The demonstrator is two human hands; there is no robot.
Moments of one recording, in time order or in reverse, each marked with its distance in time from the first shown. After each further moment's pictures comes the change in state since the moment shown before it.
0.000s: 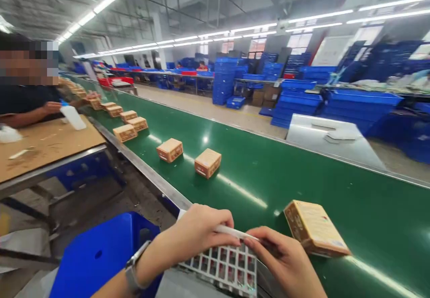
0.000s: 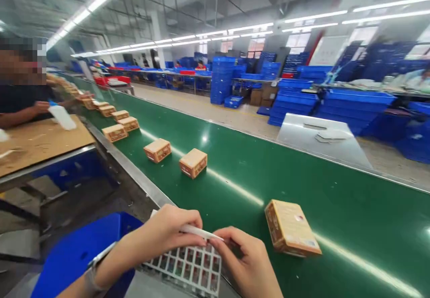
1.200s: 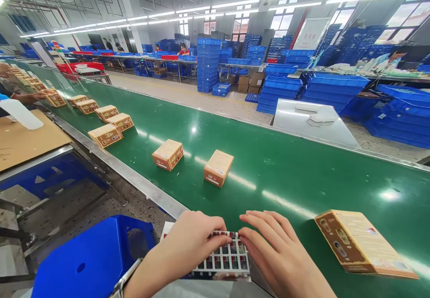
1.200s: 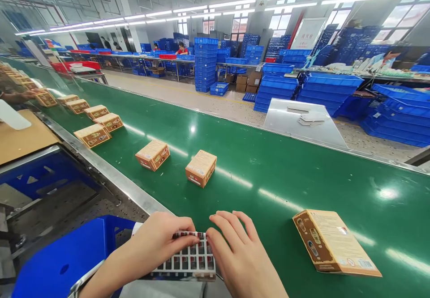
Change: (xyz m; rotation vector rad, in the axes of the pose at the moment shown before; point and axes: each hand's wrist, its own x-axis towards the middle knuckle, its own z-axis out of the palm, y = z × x) left_hand 0.013 -0.014 0.009 0.105 -0.080 -0.038; right_hand 0.014 -0.013 -0.012 -0.841 0.203 -0.663
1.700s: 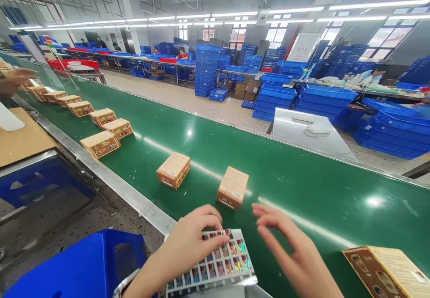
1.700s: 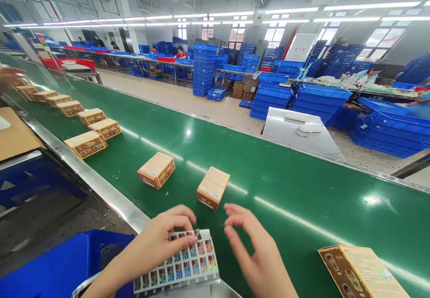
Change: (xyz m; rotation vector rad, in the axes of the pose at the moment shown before) left_hand 0.026 -0.034 -0.010 -0.382 0.047 -0.086; right_hand 0.013 0.038 0.022 0.569 -0.057 0.618
